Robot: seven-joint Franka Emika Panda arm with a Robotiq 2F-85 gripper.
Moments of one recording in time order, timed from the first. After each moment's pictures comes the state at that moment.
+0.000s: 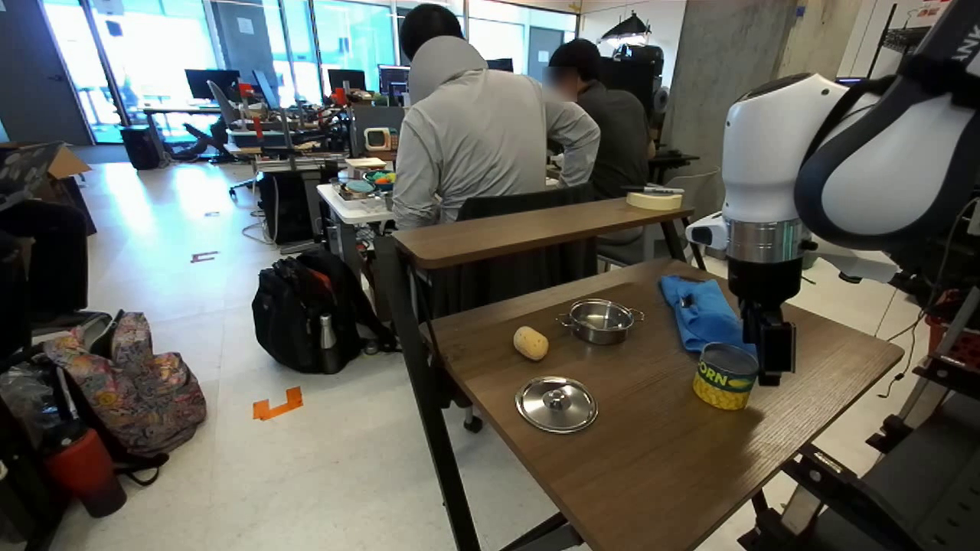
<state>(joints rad) -0.02 0.68 -0.06 -2.16 -0.51 2.70 -0.40</state>
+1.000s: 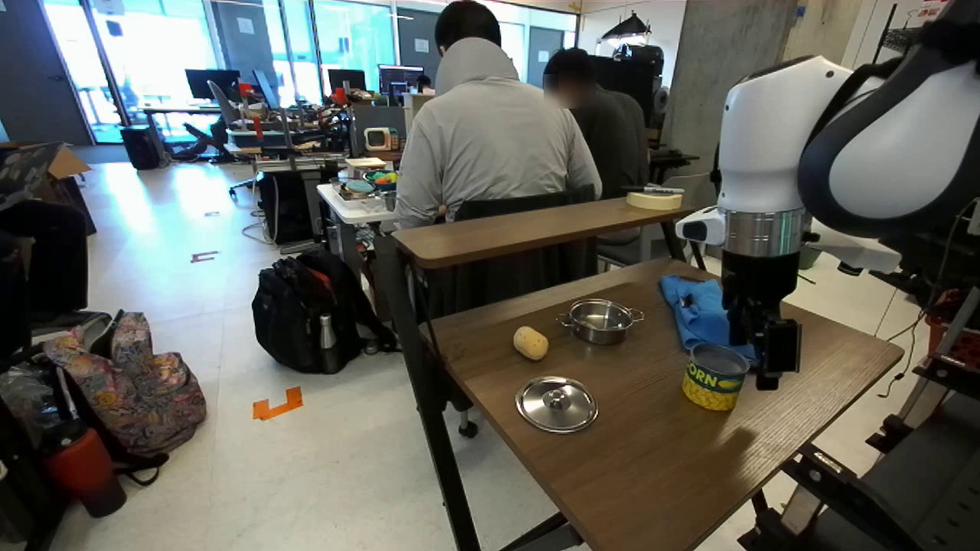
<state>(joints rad) -0.06 0.63 0.02 -2.21 -0.50 2.69 -0.53</state>
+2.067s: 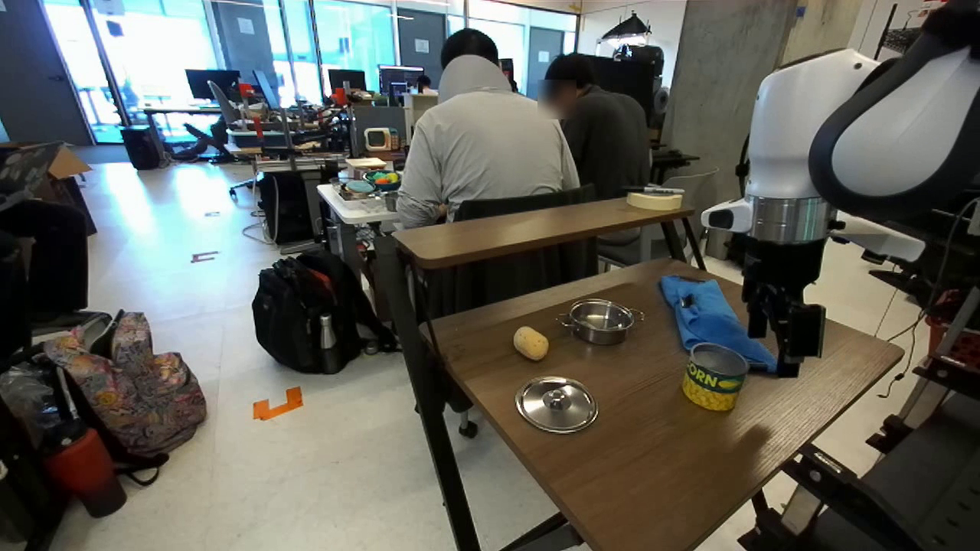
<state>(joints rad) -0.15 0.61 0.03 -2.22 -0.41 2.69 -0.68</state>
